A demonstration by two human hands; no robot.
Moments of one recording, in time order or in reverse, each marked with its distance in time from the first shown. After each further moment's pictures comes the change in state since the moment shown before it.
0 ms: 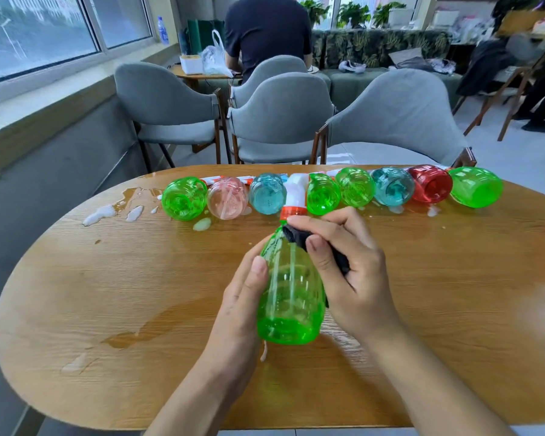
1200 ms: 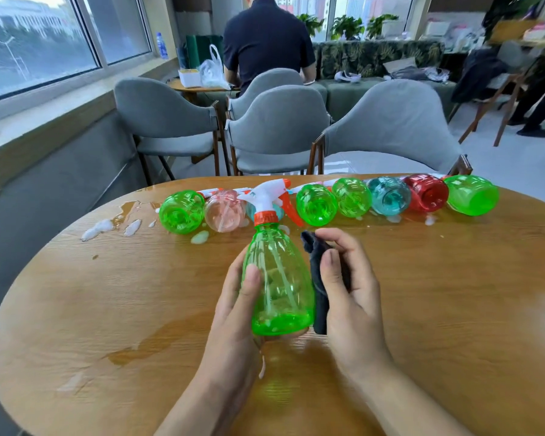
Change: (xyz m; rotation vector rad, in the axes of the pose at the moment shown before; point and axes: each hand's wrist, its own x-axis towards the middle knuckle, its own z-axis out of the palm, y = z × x) left_hand 0.005 0.008 0.012 -0.069 0.137 -0.042; right_hand -0.017 -0.009 0.015 0.426 0.198 0.318
